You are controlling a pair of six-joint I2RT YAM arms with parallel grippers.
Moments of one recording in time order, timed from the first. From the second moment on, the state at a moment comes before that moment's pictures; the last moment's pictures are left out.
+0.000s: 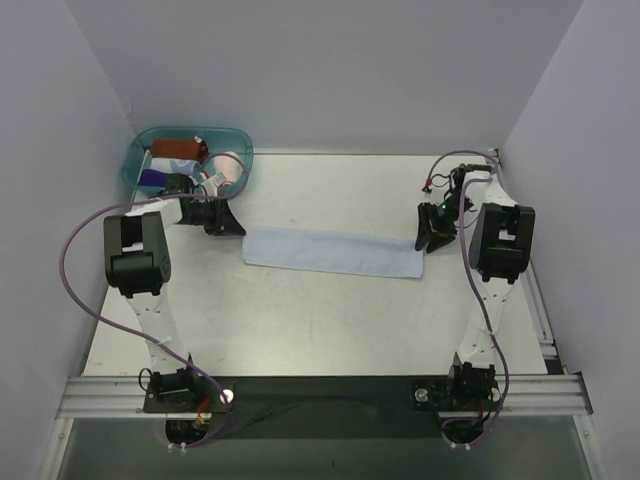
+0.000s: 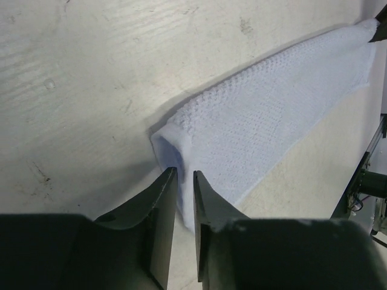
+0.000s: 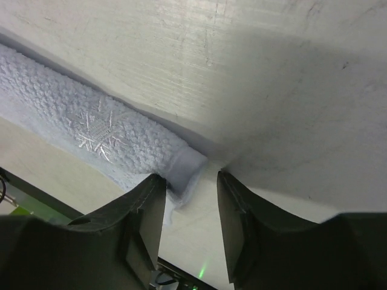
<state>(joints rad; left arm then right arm) 0.10 2.09 1.39 -0.43 0.88 0.03 -0.10 2.28 1.79 -1.16 -0.41 -0.23</state>
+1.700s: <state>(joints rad) -0.17 1.86 1.14 -0.72 0.61 0.28 -0.01 2.22 1.73 -1.09 -0.13 -0.17</state>
